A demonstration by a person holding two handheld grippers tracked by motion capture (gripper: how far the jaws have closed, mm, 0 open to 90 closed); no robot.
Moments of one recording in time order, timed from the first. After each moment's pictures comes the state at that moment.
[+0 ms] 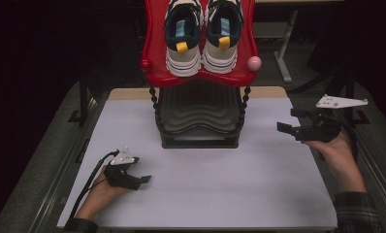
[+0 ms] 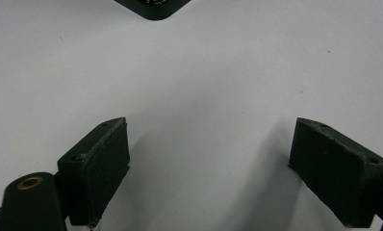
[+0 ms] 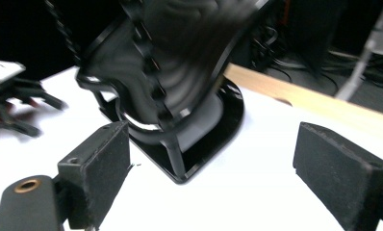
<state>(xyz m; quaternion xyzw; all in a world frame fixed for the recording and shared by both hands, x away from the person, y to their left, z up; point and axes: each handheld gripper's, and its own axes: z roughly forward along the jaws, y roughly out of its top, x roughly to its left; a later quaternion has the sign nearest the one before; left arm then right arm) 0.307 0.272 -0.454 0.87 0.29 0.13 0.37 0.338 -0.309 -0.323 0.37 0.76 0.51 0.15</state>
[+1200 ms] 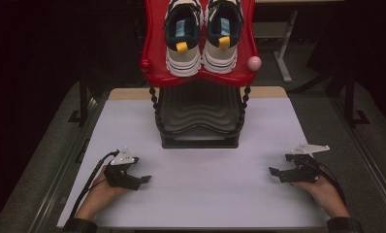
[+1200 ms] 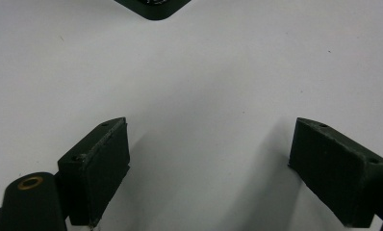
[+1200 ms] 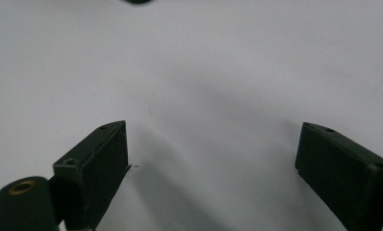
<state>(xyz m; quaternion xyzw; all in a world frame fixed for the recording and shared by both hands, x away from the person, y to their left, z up) 0.307 0.271 -0.454 0.87 0.29 0.13 0.36 0.300 -0.299 -0.458 0.45 0.81 0.36 0.14</state>
